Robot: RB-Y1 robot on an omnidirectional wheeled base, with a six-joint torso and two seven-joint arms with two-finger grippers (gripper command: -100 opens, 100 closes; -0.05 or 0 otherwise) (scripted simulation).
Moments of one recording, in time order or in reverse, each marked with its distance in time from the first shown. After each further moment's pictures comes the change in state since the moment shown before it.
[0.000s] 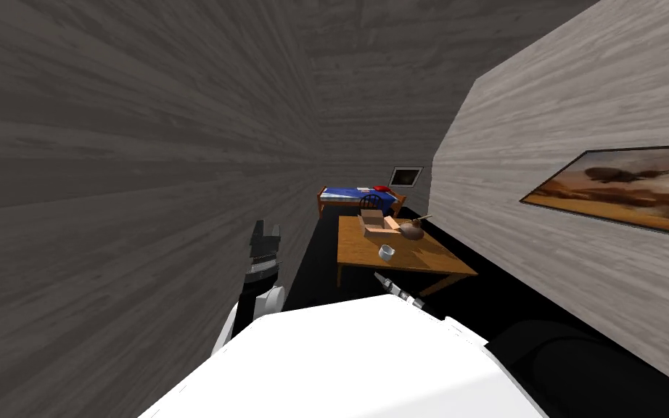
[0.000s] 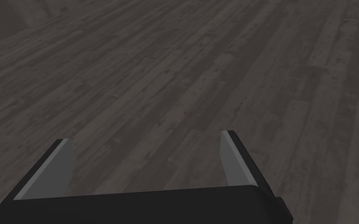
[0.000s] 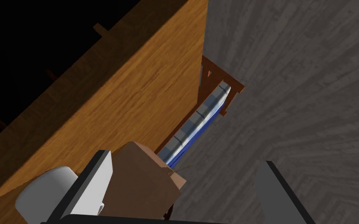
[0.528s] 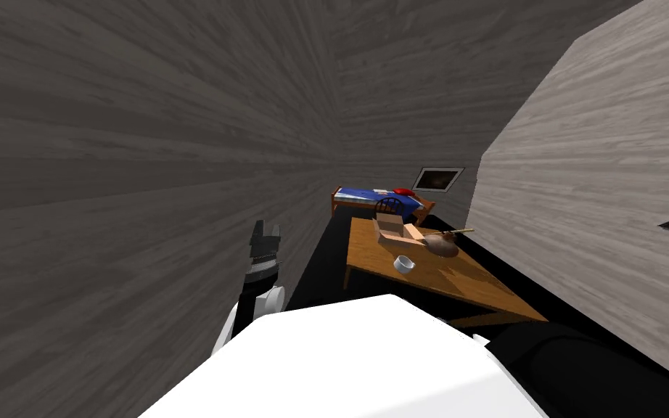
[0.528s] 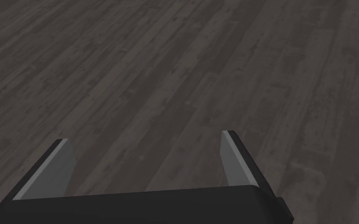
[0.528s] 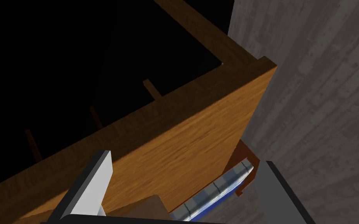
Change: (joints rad) left arm 0.000 0.000 0.000 0.000 0.000 0.000 0.000; right arm 0.034 -0.186 0.111 0.130 -0.044 0.051 0.011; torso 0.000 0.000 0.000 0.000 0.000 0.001
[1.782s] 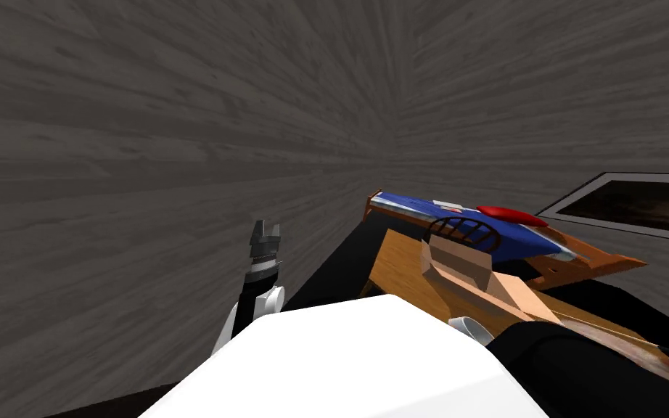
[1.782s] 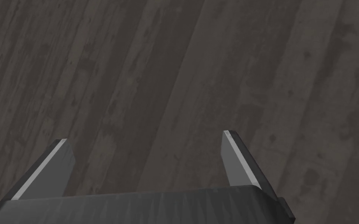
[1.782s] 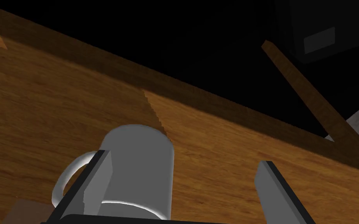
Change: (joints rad) left arm 0.000 0.000 0.000 0.000 0.000 0.000 0.000; right arm 0.048 -0.377 0.278 0.277 -0.139 0.081 0.029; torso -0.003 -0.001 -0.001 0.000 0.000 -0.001
